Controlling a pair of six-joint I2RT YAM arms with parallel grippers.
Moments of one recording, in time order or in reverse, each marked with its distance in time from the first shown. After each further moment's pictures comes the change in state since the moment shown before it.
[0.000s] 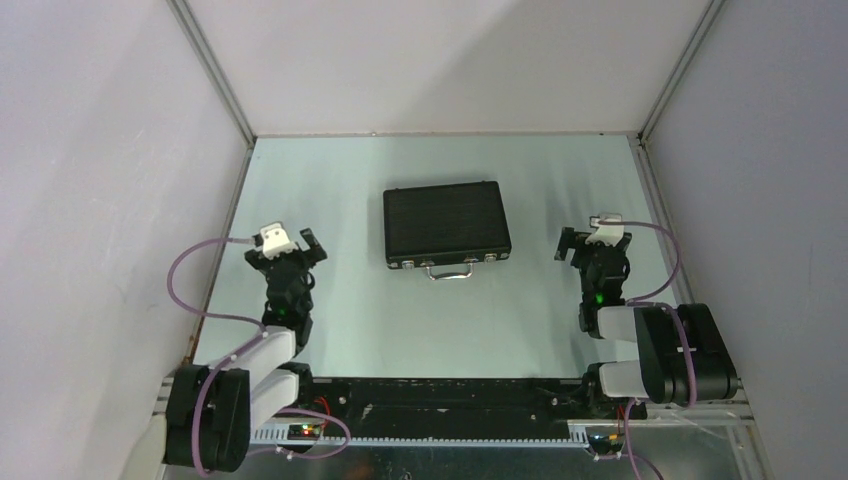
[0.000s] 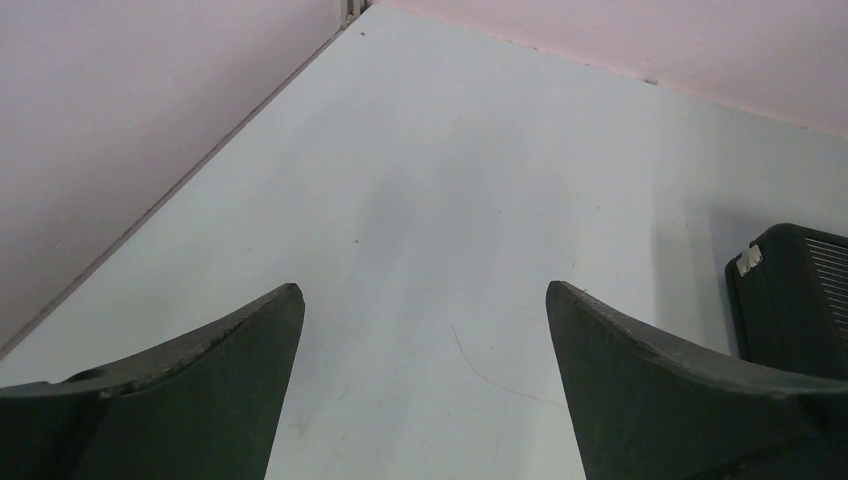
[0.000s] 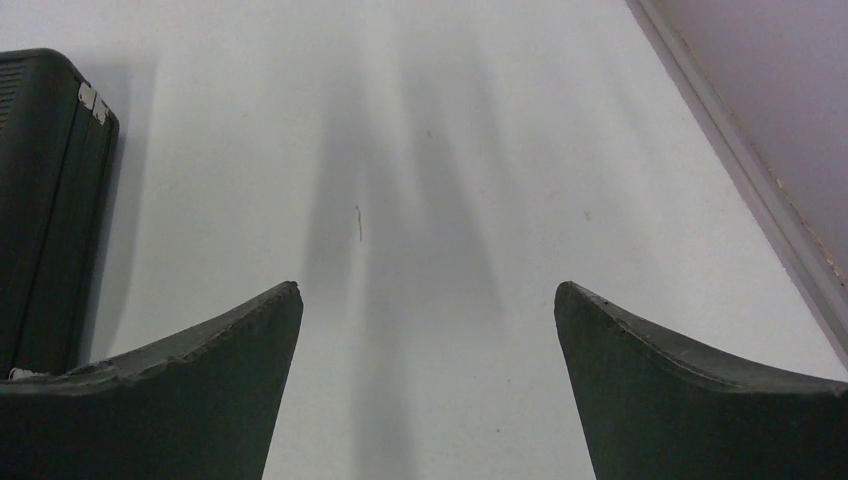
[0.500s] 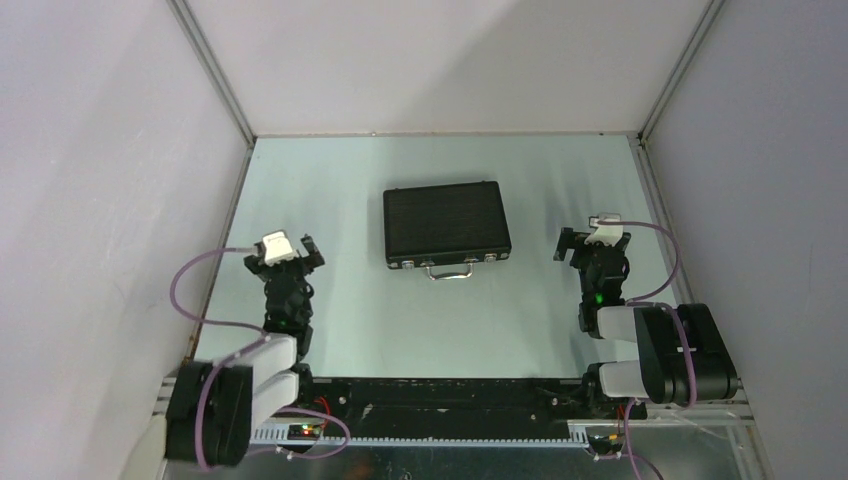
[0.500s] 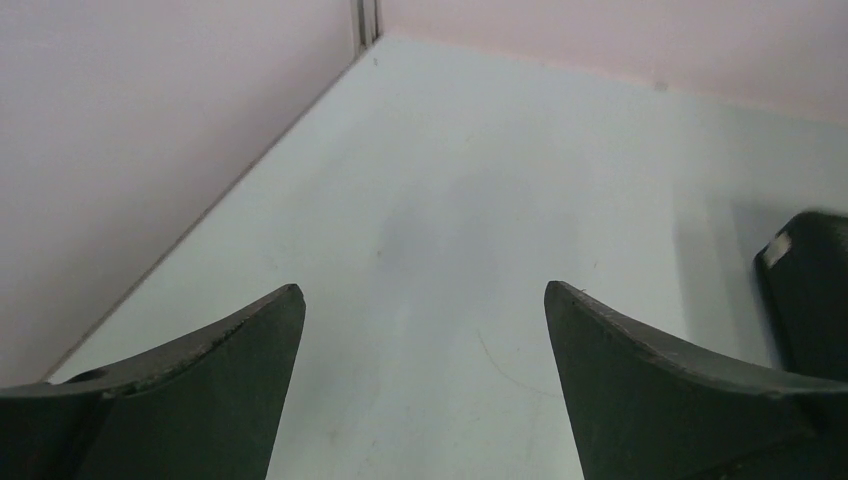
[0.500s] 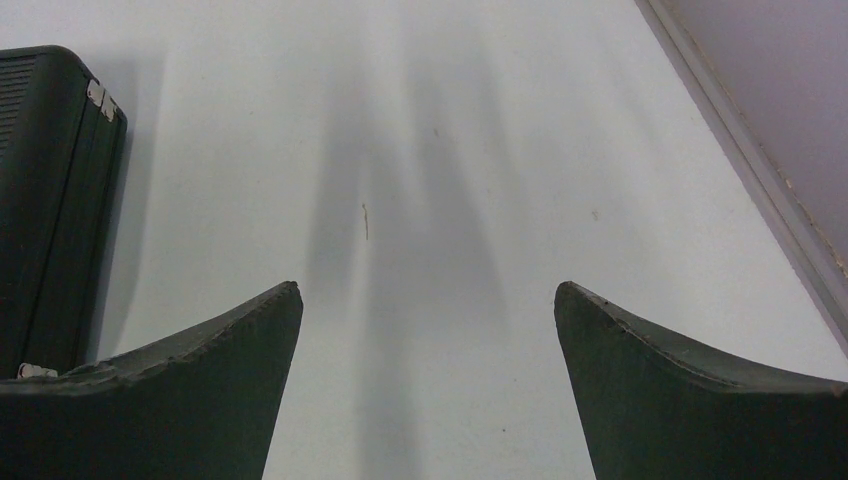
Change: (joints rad) left arm 0.007 -0.041 -0.103 0.152 0.005 0.084; right arm -0.002 0.000 0.001 -0.005 -0.014 0.004
